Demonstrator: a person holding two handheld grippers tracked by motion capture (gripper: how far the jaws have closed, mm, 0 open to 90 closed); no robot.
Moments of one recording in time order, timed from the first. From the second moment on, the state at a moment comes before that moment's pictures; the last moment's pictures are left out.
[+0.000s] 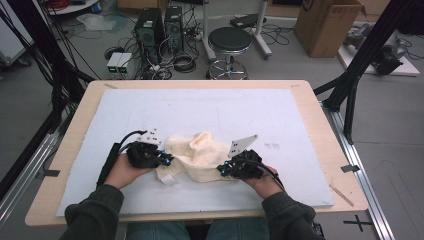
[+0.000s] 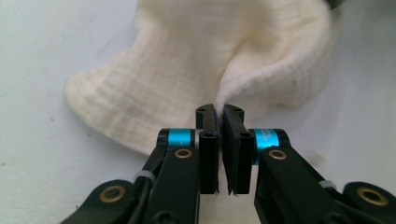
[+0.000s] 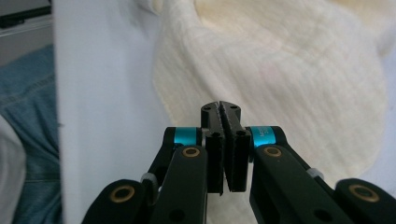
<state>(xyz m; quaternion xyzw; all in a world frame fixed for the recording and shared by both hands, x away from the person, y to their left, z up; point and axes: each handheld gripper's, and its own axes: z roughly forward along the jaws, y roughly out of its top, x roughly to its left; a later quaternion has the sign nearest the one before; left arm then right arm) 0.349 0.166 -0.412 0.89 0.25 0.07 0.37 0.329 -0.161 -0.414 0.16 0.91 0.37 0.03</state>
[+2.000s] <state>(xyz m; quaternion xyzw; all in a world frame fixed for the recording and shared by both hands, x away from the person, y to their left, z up) 0.242 0.204 -0.407 0.88 0.20 0.10 0.41 0.283 -0.204 -0.409 0.15 0.90 0.40 0.01</state>
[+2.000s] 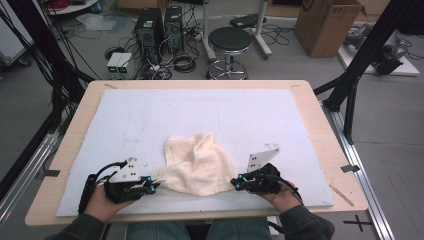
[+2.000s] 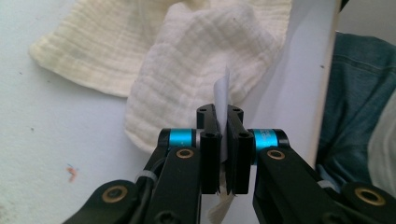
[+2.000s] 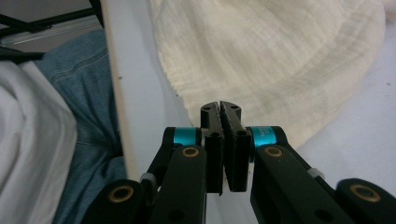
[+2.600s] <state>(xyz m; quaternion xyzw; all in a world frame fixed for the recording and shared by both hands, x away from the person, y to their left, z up) 0.245 0.209 -0.401 0.86 0.21 0.07 0.47 0.277 -0.214 -0.408 0.18 0.88 0.44 0.01</state>
